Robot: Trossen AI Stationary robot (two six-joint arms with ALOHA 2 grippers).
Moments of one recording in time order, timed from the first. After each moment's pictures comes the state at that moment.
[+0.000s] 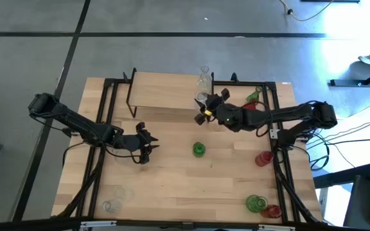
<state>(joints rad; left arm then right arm) -0.30 1.12 0.45 -0.02 -0.45 -0.34 -0.03 1.46 0.98 0.17 0.74 0.07</state>
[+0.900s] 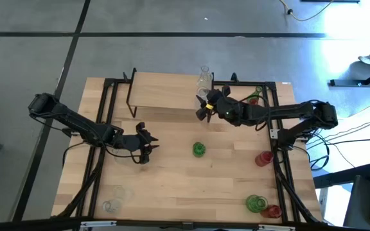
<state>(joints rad) -0.30 1.12 0.45 -0.02 -0.45 -0.34 -0.09 1.45 0.98 0.13 0.67 0.10</state>
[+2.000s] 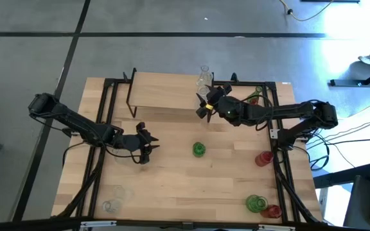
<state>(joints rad) -0.30 1.12 0.45 -0.01 -0.45 -0.34 -0.09 1.45 0.98 0.20 0.73 -0.04</state>
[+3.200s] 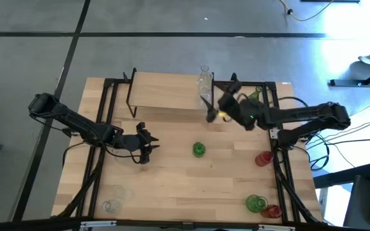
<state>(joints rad) -0.30 1.12 0.45 0.00 -0.45 -0.34 0.08 1.26 1.02 0.18 0.75 -0.29</state>
